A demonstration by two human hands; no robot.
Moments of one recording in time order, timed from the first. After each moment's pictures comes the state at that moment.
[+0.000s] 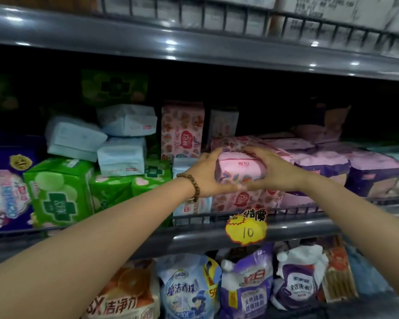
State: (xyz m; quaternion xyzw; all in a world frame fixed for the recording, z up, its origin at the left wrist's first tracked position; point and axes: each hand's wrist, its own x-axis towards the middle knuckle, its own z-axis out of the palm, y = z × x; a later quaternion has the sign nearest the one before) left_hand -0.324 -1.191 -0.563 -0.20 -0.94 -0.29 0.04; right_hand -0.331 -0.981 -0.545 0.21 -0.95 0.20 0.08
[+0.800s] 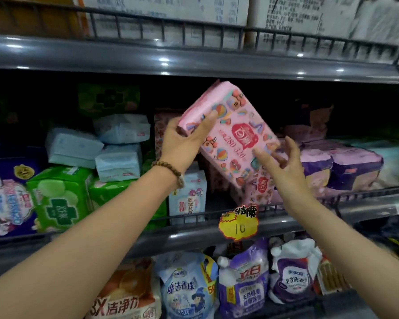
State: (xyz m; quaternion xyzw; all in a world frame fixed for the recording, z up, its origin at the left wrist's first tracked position) left_hand -0.277 -1.189 -0.503 -0.13 -0.62 -0.76 0.16; right_hand -0.254 -0.998 -0.550 0.06 -0.71 0.66 0.24
